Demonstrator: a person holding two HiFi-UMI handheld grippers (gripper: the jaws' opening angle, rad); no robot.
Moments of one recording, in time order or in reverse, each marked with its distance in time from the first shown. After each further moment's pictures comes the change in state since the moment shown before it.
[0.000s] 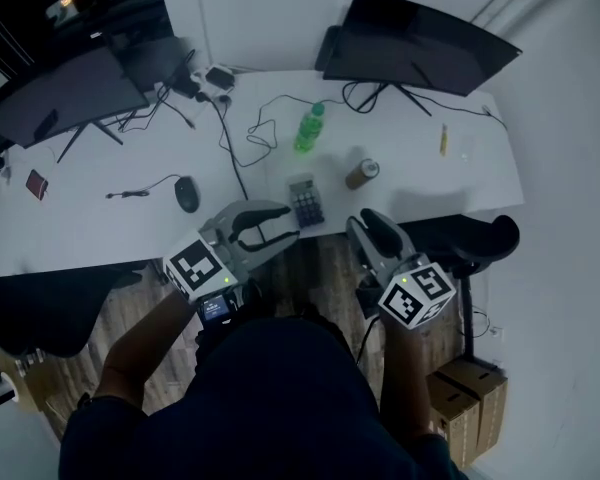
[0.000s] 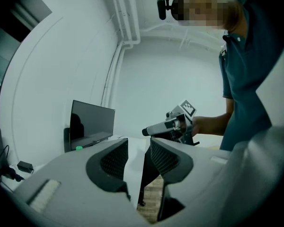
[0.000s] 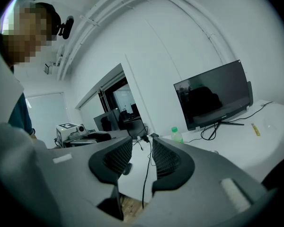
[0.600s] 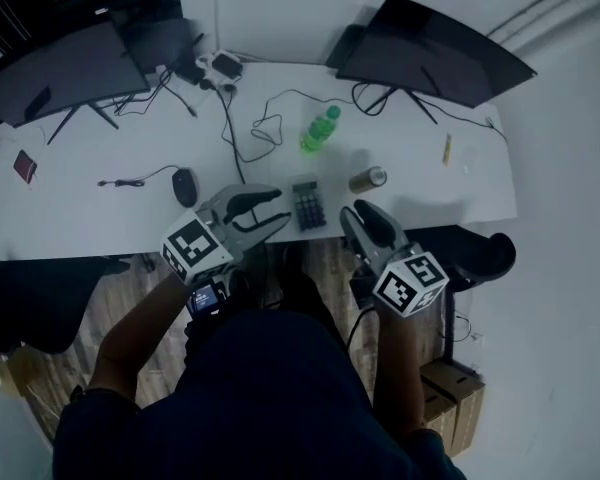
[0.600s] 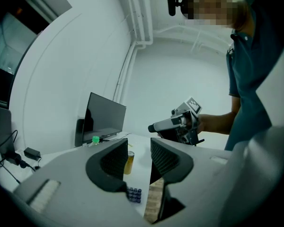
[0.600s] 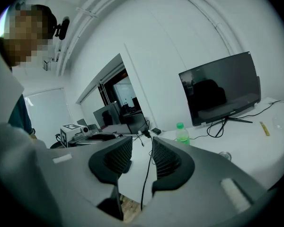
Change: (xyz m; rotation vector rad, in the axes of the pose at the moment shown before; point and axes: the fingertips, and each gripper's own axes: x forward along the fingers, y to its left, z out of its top) left arm -0.016 0.069 -0.032 -0.087 -0.002 0.078; right arm 0.063 -0.007 -0.004 -0.006 0.083 0.029
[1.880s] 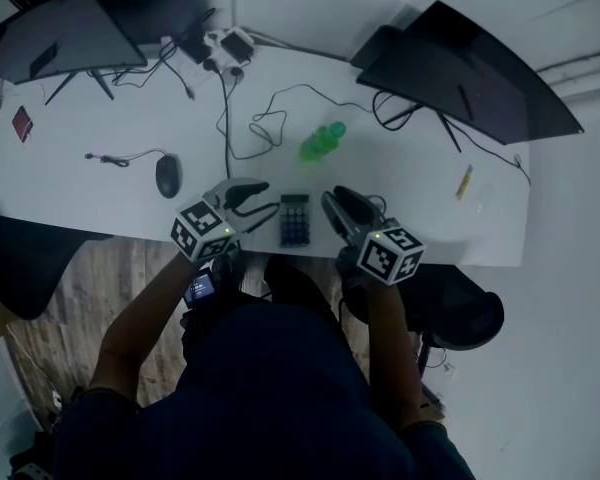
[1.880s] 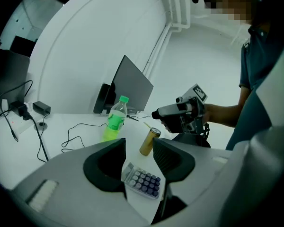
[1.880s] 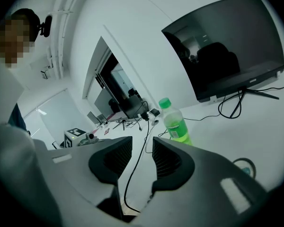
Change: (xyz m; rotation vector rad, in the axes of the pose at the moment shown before) left arm 0.072 0.094 -0.123 -0.283 0.184 0.215; right arm 0.107 -0.115 -0.041 0.120 0.251 0.177
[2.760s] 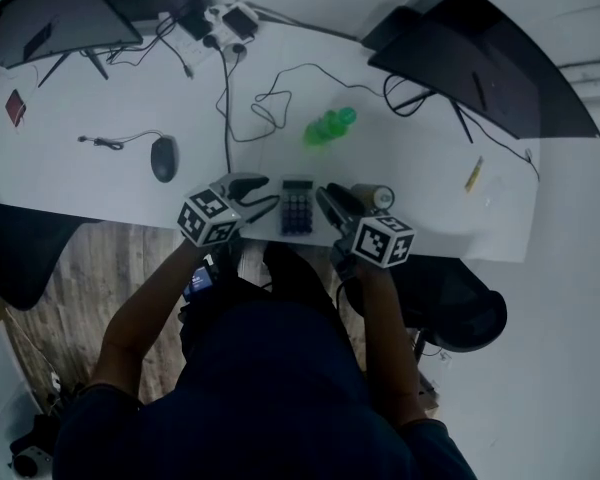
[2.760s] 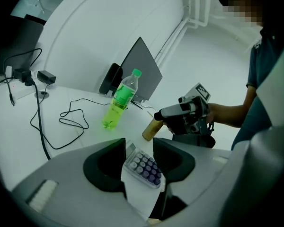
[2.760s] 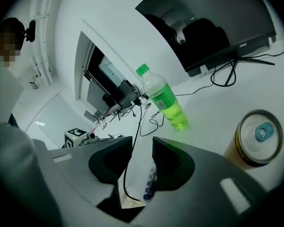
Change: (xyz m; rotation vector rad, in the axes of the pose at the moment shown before) left arm 0.025 0.019 -0.068 -0.152 0.108 0.008; right arm 0.031 -0.039 -0.063 0.167 0.127 -0.002
